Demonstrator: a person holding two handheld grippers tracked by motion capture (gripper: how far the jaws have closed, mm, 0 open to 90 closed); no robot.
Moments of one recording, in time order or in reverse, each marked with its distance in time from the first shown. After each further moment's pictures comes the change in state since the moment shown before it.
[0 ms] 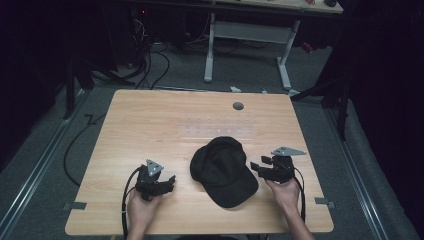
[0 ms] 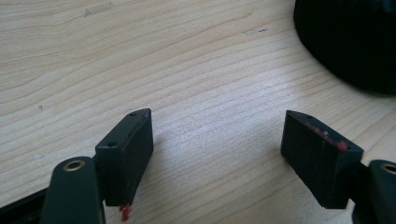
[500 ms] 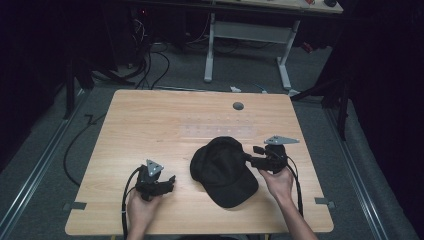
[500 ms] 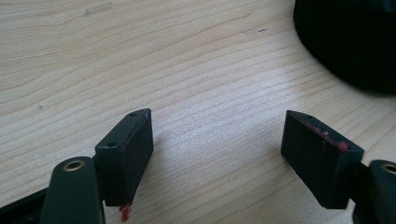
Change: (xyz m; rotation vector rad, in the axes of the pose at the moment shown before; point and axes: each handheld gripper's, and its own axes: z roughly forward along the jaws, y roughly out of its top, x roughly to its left) left arm 0.000 0.000 0.000 0.002 -0.001 -0.001; right arm 0.010 0.036 0.012 -0.021 0.060 -0.025
